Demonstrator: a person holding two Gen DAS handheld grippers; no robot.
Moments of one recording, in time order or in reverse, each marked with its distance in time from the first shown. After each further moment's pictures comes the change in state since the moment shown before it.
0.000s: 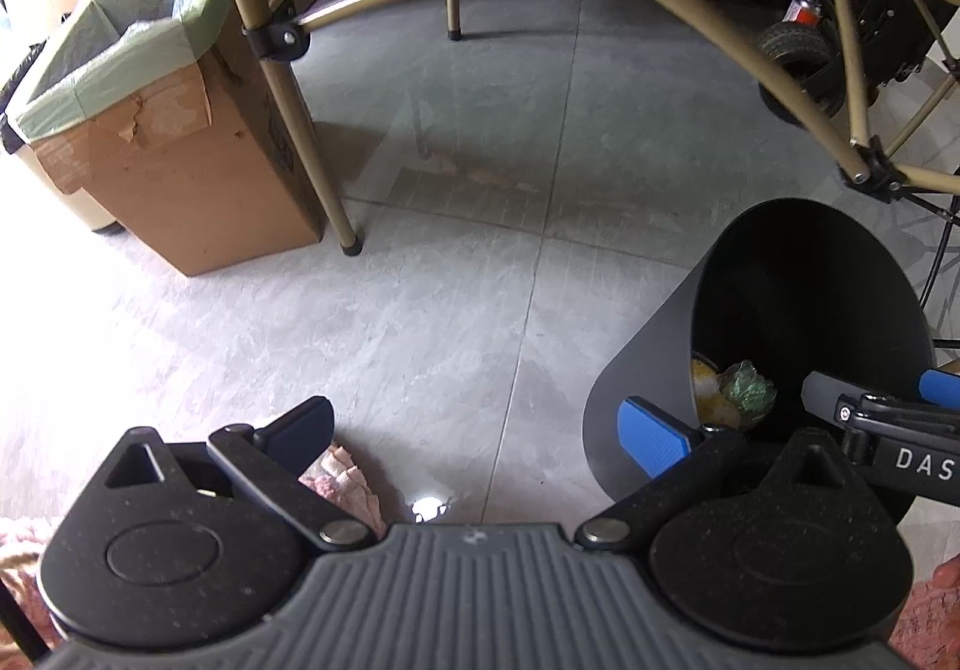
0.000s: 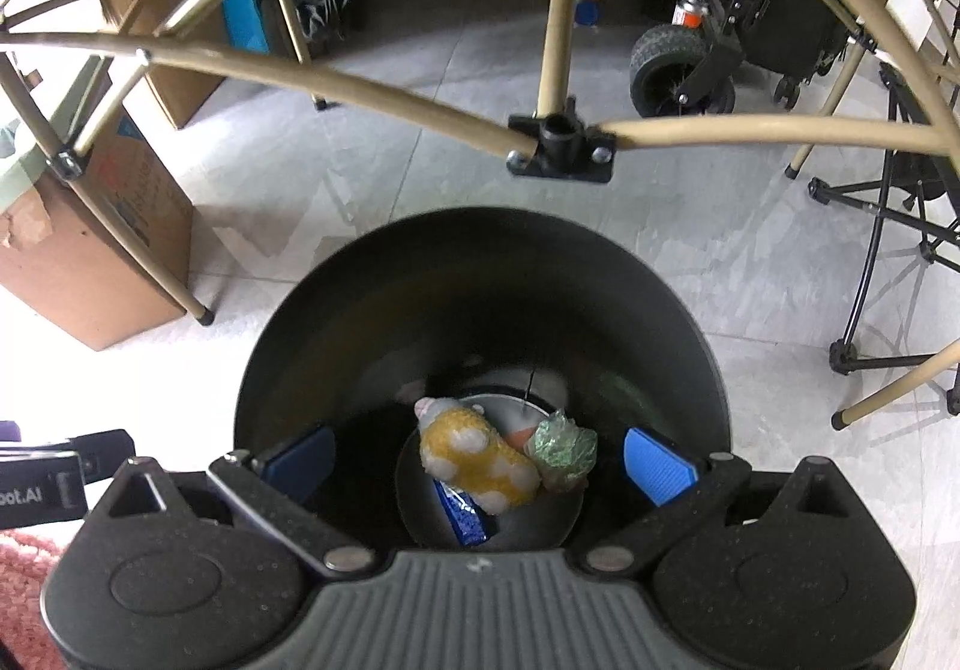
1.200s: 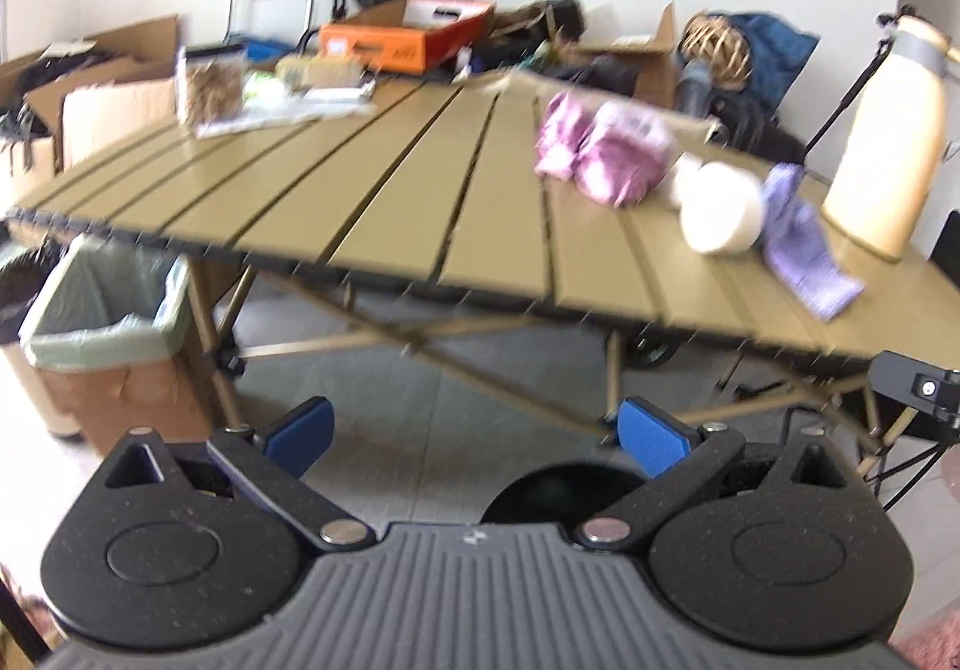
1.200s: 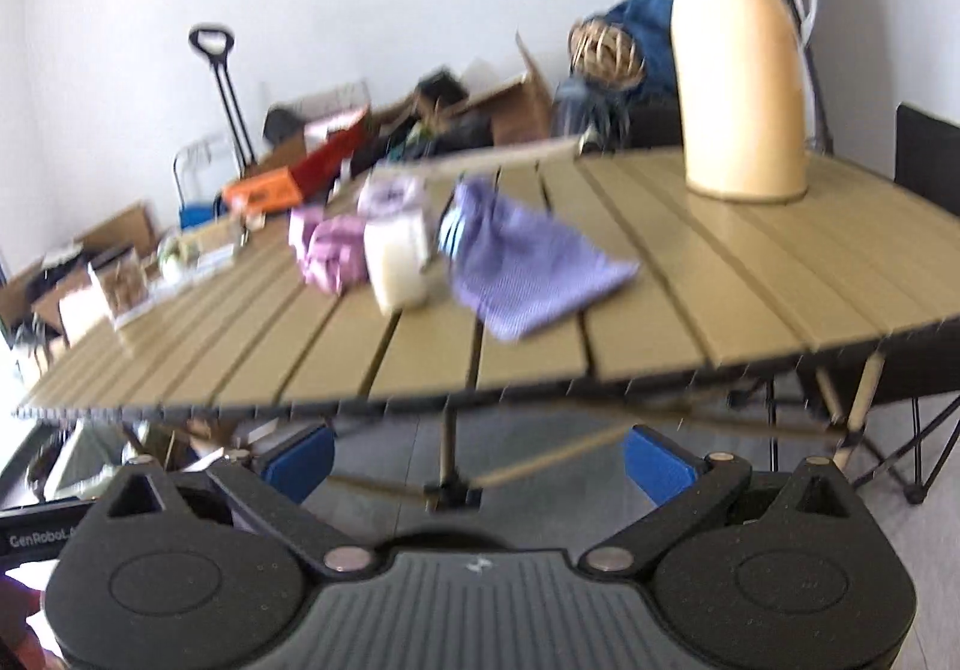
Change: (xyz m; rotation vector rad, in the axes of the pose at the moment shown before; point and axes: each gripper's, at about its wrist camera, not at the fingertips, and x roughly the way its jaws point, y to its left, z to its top) left arm -0.175 -0.048 -0.002 0.026 -0.562 -0.201; right arm -0.213 -0.095 -0.008 0.187 -0.642 0.049
